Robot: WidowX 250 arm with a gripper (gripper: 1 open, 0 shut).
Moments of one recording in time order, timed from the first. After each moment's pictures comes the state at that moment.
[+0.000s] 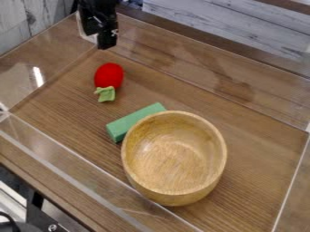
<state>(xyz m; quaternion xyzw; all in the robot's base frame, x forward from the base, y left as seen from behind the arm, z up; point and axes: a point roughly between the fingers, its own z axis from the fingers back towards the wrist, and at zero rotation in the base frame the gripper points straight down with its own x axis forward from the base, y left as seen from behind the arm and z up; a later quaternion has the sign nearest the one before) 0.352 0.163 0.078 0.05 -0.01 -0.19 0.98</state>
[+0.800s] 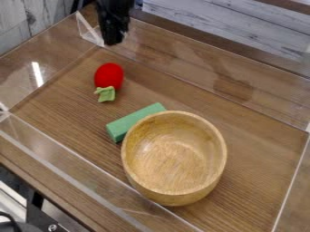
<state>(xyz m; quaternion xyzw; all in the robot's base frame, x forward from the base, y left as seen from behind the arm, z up) 0.365 0.161 0.061 0.05 0.00 -0.21 0.98</state>
